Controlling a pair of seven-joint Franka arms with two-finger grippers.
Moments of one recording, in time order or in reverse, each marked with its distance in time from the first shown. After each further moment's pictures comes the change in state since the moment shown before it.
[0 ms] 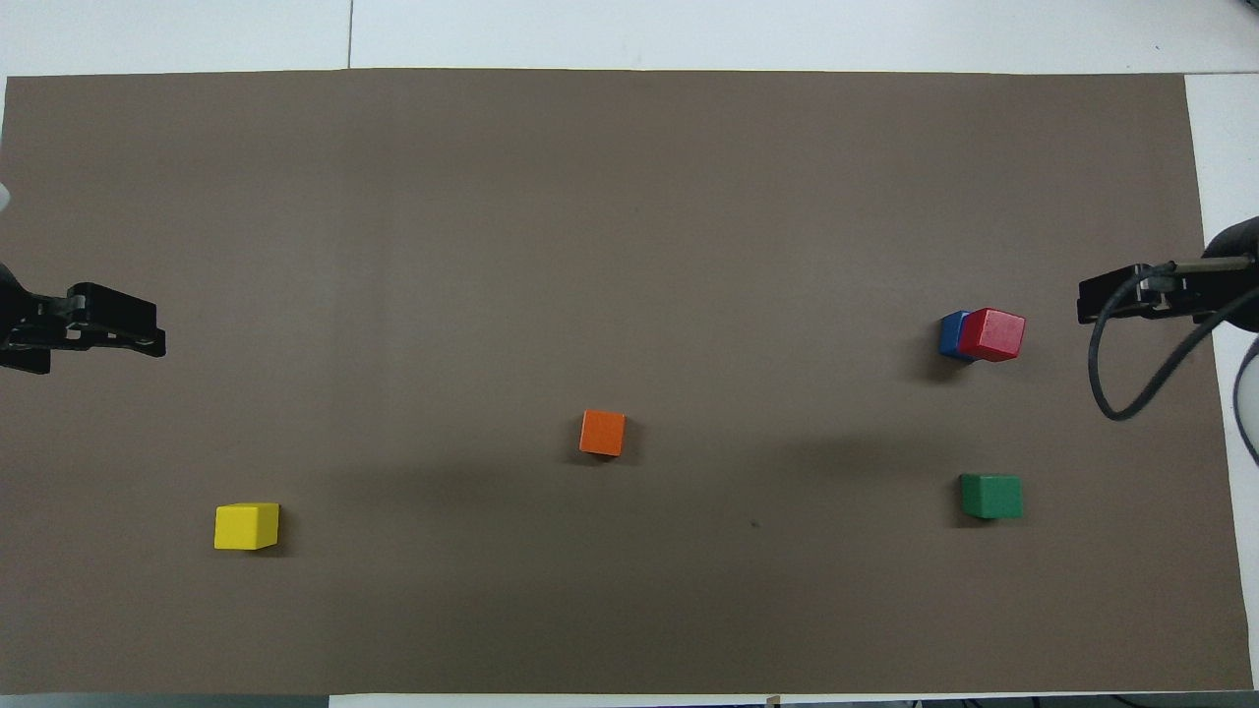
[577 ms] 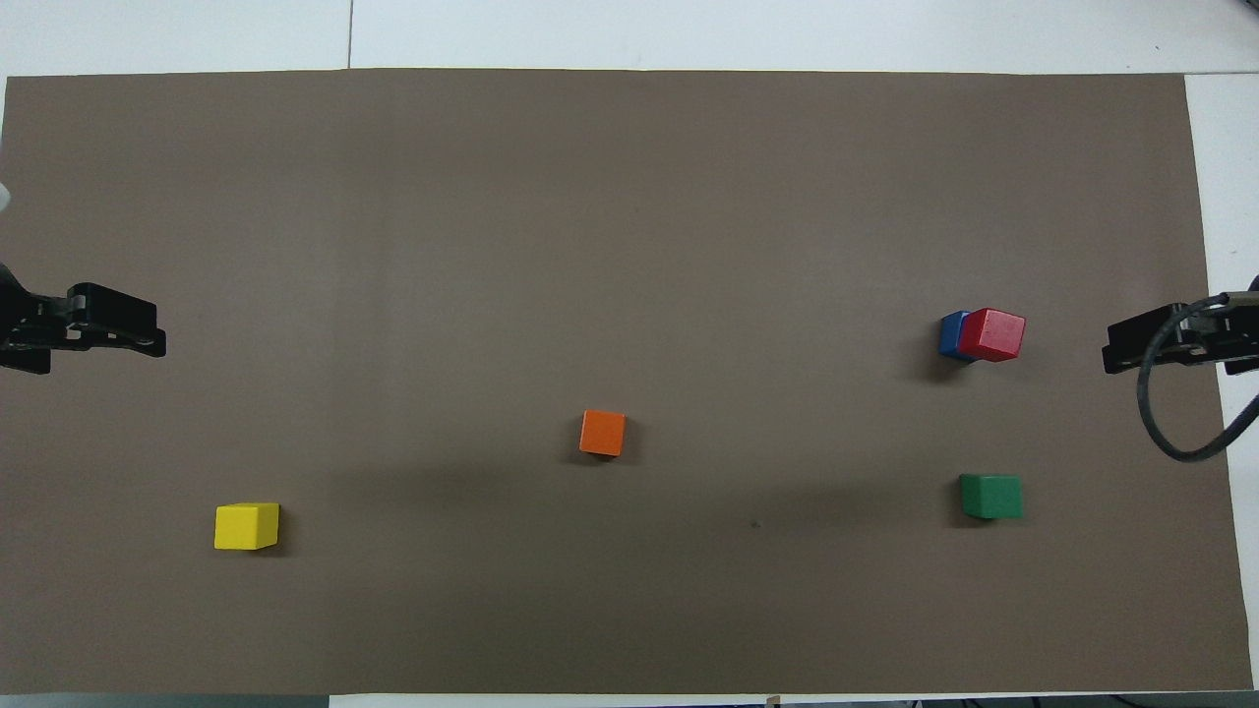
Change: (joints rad) left arm 0.000 0.000 0.000 0.000 0.000 0.000 0.000; right arm -0.007 -0.018 -0.006 0.045 0.020 -0.148 0.000
